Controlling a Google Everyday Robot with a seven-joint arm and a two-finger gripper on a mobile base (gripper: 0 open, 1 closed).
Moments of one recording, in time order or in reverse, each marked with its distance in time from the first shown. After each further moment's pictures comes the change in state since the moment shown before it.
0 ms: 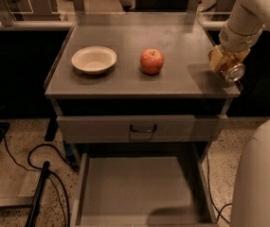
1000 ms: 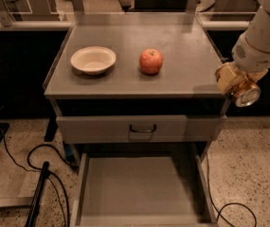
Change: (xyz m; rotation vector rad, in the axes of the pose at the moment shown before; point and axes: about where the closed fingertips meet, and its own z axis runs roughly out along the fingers) arm 0.107 0.040 -0.052 -0.067 0.044 0.027
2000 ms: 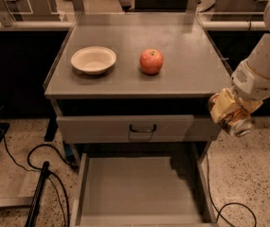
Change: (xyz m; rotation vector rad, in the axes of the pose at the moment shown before) arm 0.066 0.047 0.027 -0.234 0.155 0.057
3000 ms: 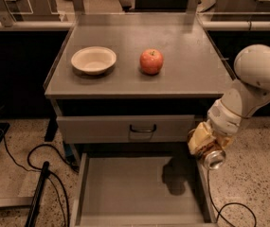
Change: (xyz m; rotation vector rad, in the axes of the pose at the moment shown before) arm 0.033 0.031 0.106 -0.193 0.179 0.095
